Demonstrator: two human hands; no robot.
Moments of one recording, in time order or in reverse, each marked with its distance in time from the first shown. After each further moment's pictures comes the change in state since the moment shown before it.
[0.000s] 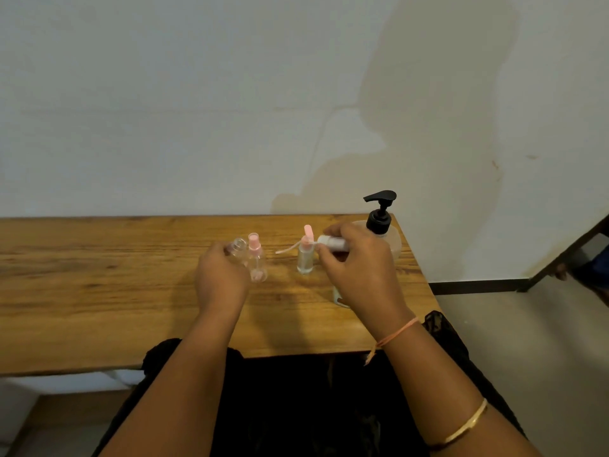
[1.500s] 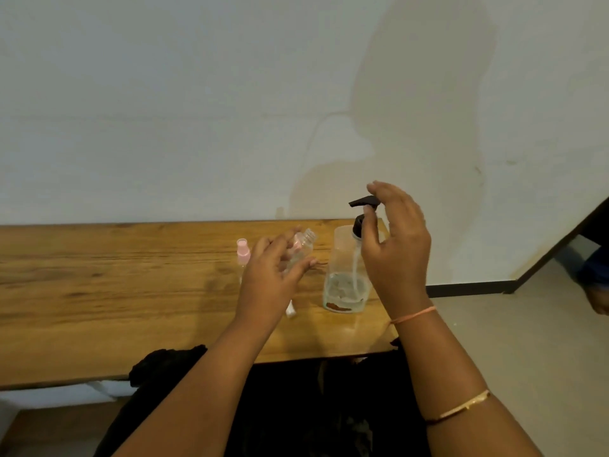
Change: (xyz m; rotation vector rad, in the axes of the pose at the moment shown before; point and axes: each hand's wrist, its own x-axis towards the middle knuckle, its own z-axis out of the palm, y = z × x) left_hand -0.032 0.019 0.035 -0.298 -0.264 0.538; right_hand 0.019 0.031 -0.027 -0.104 0.518 -0.258
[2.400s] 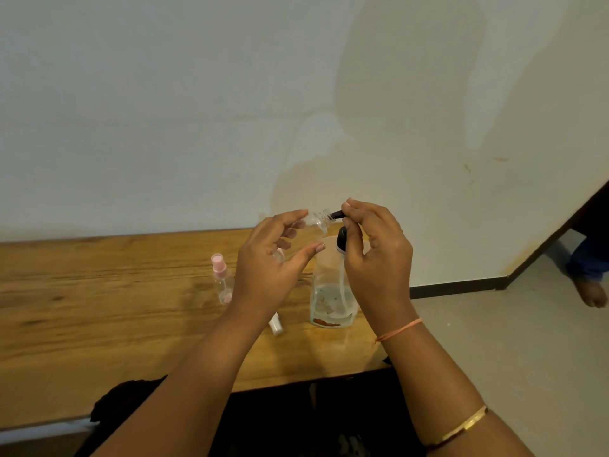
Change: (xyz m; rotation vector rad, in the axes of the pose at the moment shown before) left_hand 0.041 0.015 0.026 -0.128 0.052 0.237; right_hand 0.003 0.019 0.016 0.053 -0.034 0.051
